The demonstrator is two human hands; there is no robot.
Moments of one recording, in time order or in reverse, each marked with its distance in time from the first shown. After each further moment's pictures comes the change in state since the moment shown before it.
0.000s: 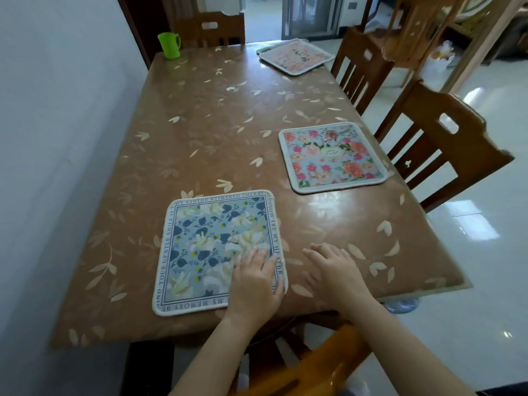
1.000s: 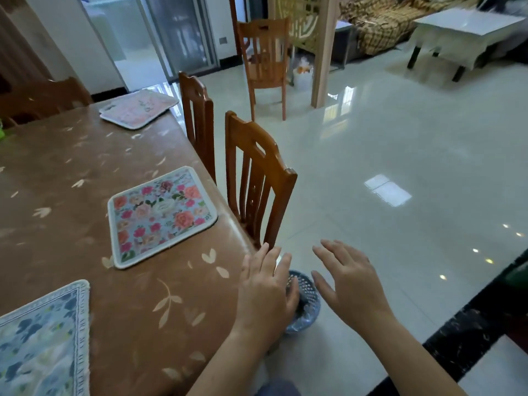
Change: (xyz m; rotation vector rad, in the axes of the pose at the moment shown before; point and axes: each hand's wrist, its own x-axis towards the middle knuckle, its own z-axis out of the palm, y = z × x) left_hand 0.135 0.381 0.083 -0.076 0.058 0.411; right_hand -0.133 0.328 -0.158 -0.004 0.413 0.345
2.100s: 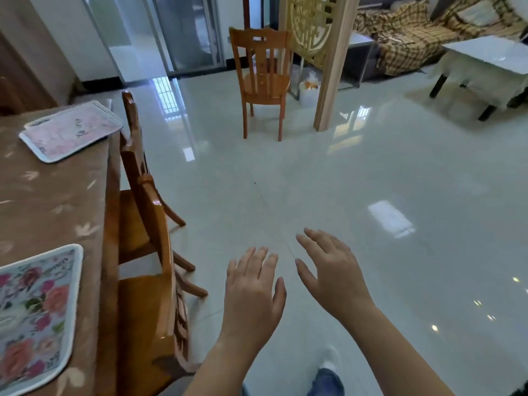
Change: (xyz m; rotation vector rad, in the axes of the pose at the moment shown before) left_hand 0.389 0.064 0.174 -0.046 0.036 -0.226; right_hand 0.372 0.271 -0.014 0.098 -0.041 -0.114
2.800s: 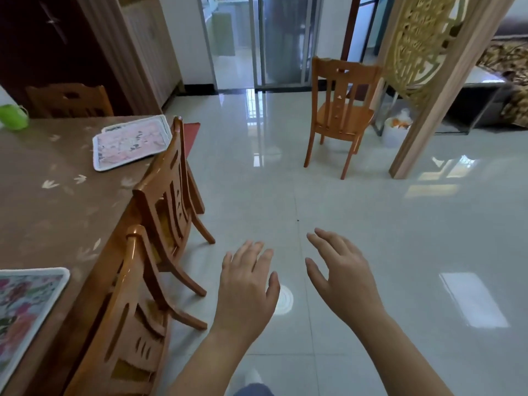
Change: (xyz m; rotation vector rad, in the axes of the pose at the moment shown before) left_hand 0.249 0.007 0.059 0.143 0.165 -0.283; right_hand 0.274 0.117 -0.009 0.178 -0.031 -0.309
